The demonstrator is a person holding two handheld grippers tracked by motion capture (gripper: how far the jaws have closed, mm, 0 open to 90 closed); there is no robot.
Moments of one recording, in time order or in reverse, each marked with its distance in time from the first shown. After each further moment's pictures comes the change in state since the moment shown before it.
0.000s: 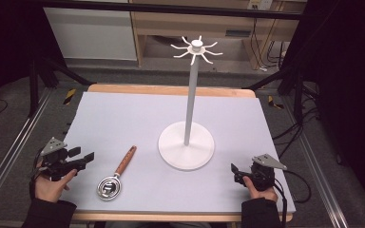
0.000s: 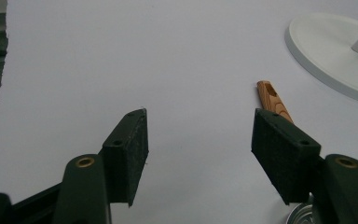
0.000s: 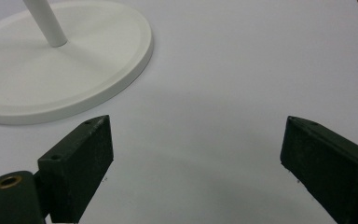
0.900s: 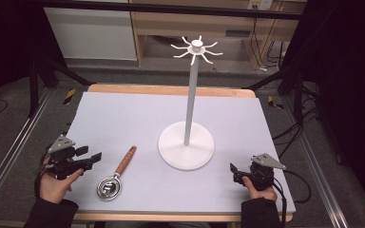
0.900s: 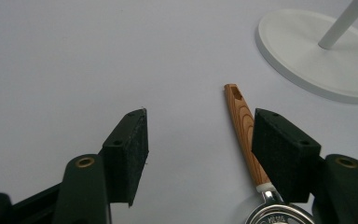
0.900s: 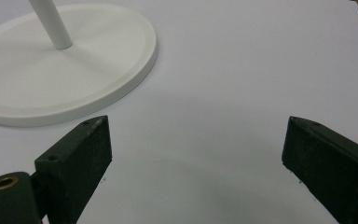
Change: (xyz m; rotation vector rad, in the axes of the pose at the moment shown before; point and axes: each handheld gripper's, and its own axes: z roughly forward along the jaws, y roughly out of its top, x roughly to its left) left arm -0.023 0.016 0.002 0.031 -0.059 0.040; right arm 0.002 0.002 0.000 -0.011 0.009 -0.018
